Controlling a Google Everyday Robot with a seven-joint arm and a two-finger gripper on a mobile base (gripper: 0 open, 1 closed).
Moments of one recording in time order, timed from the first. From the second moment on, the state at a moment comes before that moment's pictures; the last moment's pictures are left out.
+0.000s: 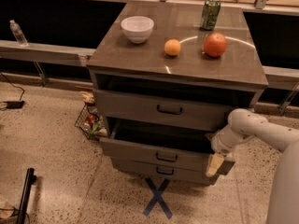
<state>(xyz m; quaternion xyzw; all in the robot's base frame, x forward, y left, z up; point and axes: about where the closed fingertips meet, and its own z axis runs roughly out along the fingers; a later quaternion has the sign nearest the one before) 0.578 -0.264 0.448 -0.63 0.75 0.11 0.15</state>
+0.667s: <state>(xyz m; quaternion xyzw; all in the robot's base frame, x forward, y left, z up) 0.578 -0.264 0.448 -0.63 0.75 0.11 0.15</state>
